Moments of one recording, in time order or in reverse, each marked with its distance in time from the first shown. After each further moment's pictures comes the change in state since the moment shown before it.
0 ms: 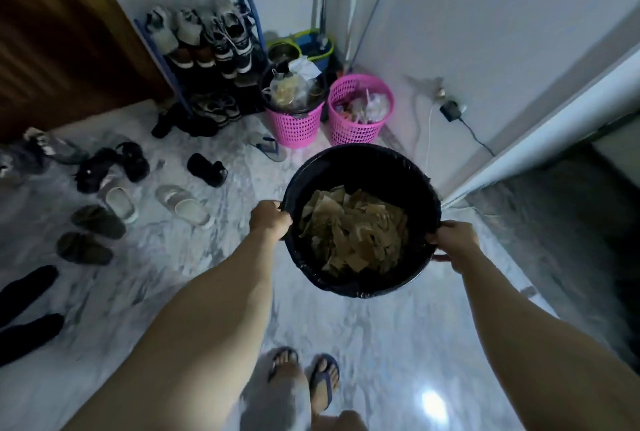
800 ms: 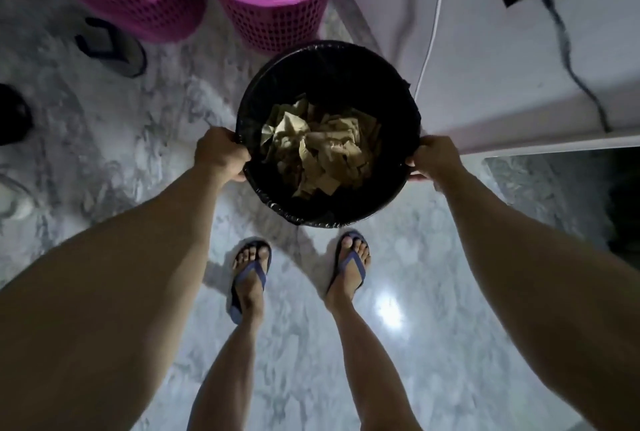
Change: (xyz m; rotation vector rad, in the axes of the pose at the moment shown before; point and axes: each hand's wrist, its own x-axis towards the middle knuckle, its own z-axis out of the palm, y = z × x) left_hand 0.441 0.093 0.367 0.079 -0.184 -0.231; right_hand 0.601 0.020 0.050 -0.242 -0.128 0.147
